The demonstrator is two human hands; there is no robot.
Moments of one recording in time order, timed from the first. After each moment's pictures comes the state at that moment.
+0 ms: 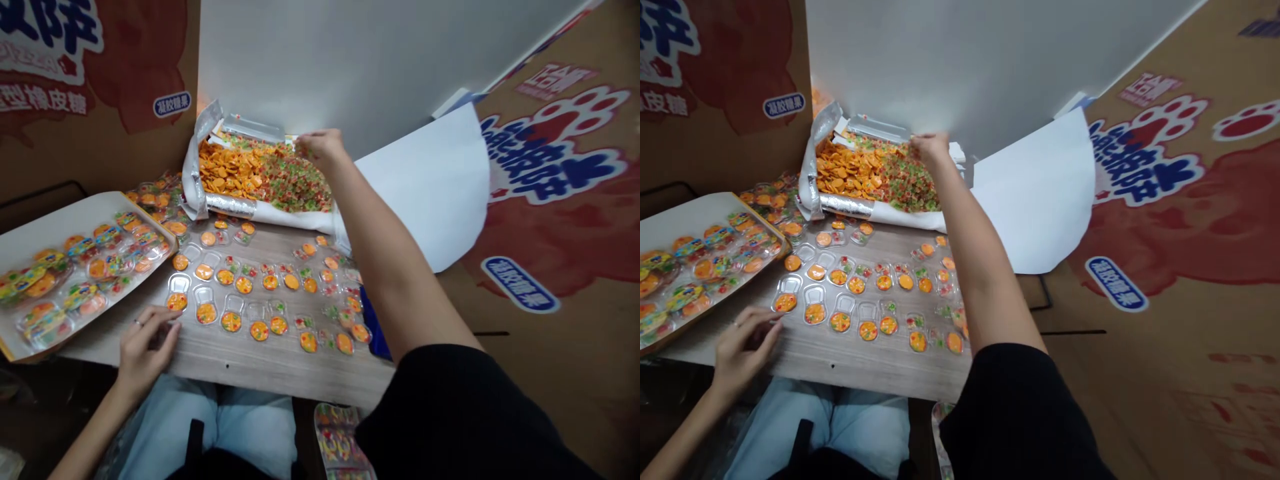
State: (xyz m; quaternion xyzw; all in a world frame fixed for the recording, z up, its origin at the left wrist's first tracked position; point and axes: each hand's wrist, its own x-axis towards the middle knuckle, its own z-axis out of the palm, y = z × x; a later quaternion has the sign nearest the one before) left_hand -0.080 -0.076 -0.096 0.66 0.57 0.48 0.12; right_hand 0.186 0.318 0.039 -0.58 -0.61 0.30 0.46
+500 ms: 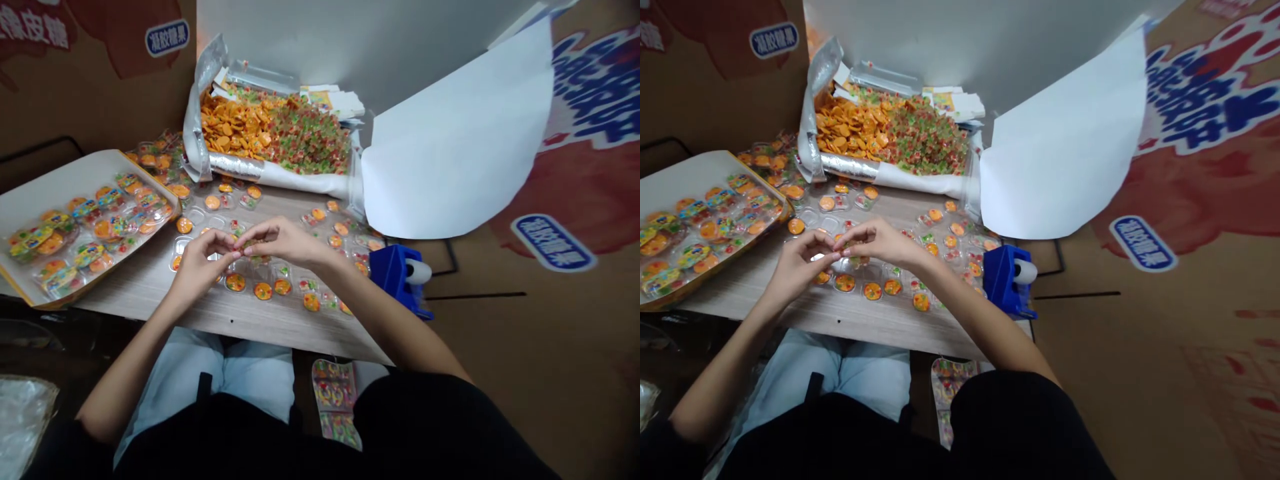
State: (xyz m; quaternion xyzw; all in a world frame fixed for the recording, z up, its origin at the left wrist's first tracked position) left_hand -0.020 -0.009 -0.061 0.56 0.49 0.49 0.46; right_hand 0.160 0.061 -0.022 -0.34 -0.71 0.60 0.14
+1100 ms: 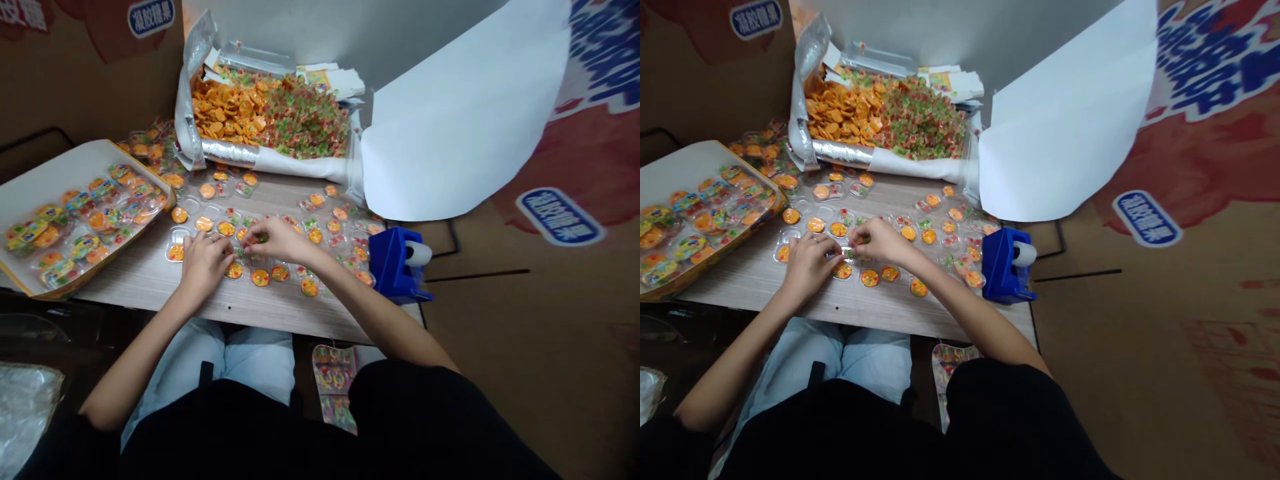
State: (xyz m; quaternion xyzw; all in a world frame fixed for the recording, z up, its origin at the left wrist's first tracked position) left_hand -0.008 -0.020 -0.079 0.76 0.61 0.20 0.11; right_hand 0.166 0.055 -0.049 -0.43 -0.80 0.41 0.11
